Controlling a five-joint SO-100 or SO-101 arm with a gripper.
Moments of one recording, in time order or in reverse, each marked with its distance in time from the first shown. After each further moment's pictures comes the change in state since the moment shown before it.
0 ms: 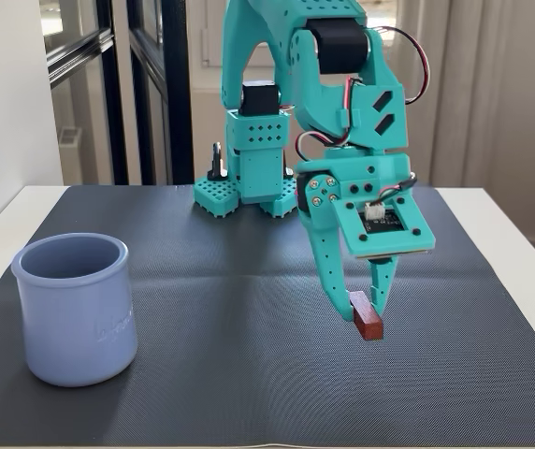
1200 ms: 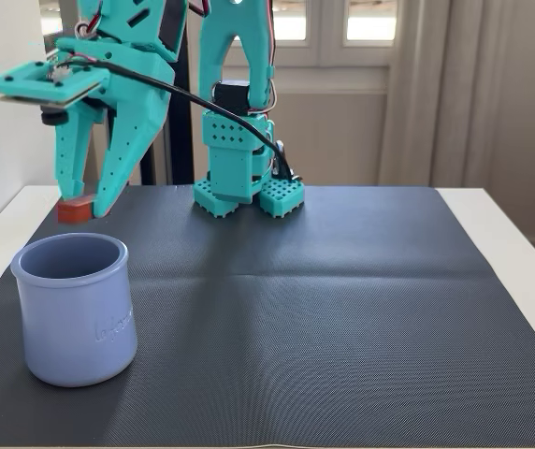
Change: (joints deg) arm 34.8 13.5 -0.1 7.7 -14.7
